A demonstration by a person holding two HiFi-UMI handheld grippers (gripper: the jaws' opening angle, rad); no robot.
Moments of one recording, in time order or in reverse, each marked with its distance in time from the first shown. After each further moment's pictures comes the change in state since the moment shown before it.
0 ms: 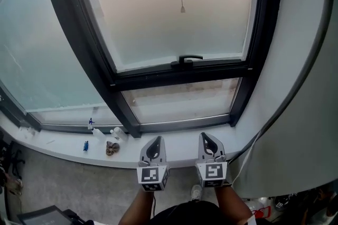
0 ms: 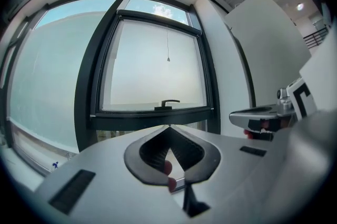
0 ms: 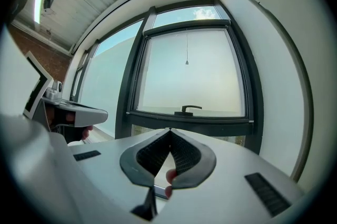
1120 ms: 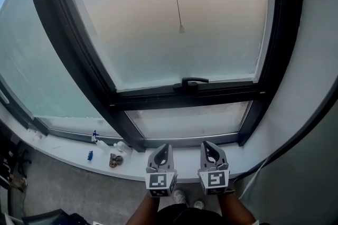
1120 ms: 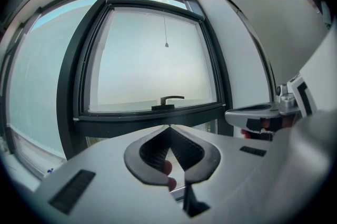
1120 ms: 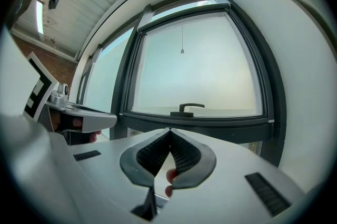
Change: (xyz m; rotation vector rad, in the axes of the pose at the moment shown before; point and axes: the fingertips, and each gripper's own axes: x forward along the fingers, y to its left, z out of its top) left arm 0.121 -0.009 0.012 0.018 0.027 0.067; right arm 0.104 -0.057 -0.005 0.028 -0.029 0.122
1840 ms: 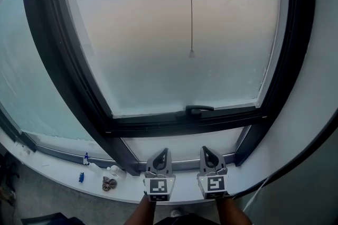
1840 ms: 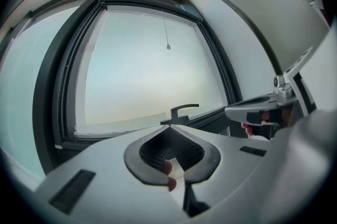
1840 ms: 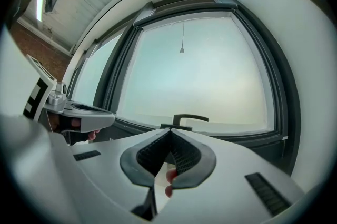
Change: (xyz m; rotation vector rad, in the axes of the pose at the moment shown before) left arm 0.093 0.054 0.034 0.086 -0.122 -0.075; right arm 0.101 -0.019 0.030 -0.057 -0.053 -0.089
